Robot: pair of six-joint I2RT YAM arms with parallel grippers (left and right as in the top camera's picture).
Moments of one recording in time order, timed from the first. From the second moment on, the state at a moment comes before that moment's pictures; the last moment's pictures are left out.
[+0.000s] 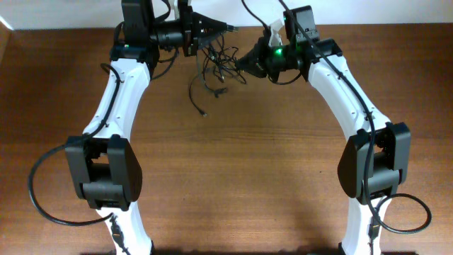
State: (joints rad) left arm -0.08 2.05 1.83 -0.13 1.22 -1.09; right arm 0.27 2.14 1.91 -0.64 -0.80 0.80
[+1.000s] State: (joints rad) left arm -0.06 2.05 1.84 -1.07 0.36 -0.01; right arm 0.24 1.88 1.91 -1.33 -0.36 0.10
